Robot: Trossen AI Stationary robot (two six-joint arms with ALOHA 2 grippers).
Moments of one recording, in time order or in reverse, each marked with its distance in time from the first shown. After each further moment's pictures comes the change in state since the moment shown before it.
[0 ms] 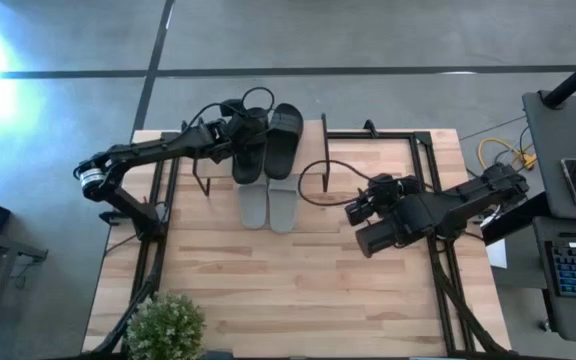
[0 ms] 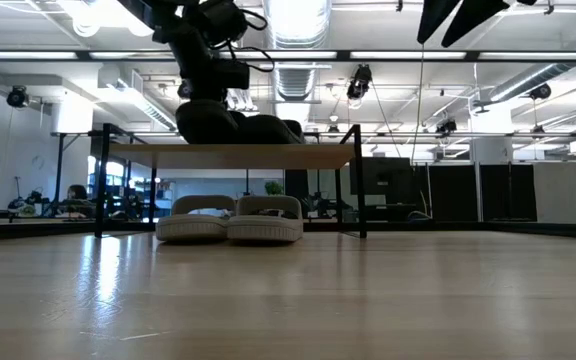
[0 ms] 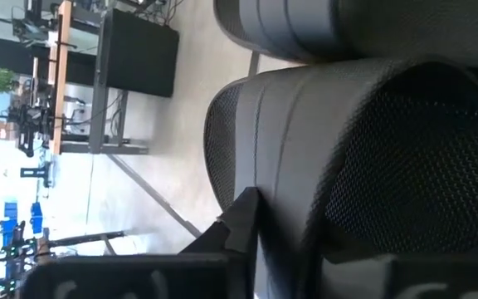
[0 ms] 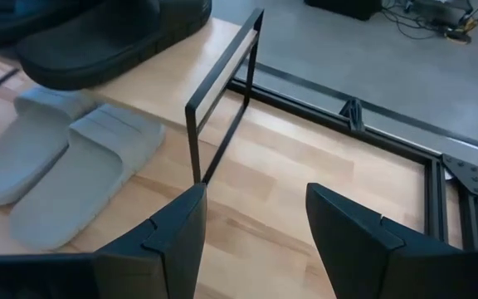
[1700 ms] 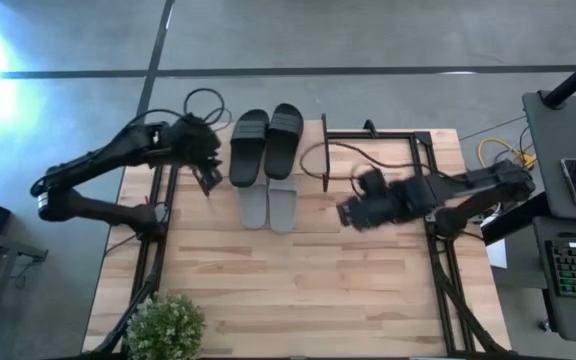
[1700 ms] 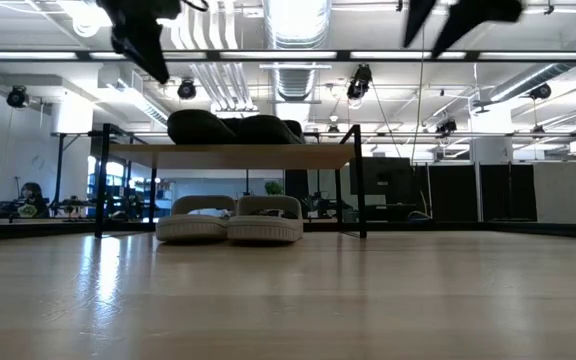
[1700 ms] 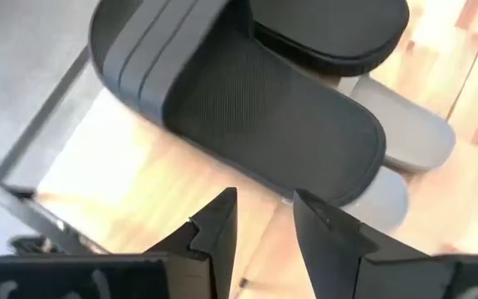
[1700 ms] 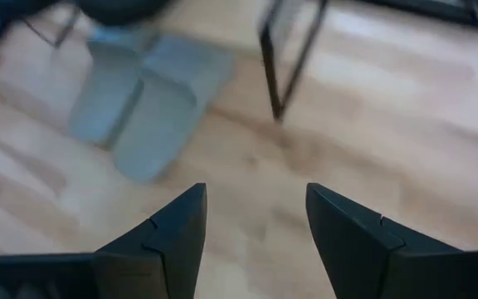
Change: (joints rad) left arm -0.067 -0.393 0.051 -0.594 0.467 -0.664; right arm -0.135 -0.066 -0.014 0.276 -0.376 -0.146
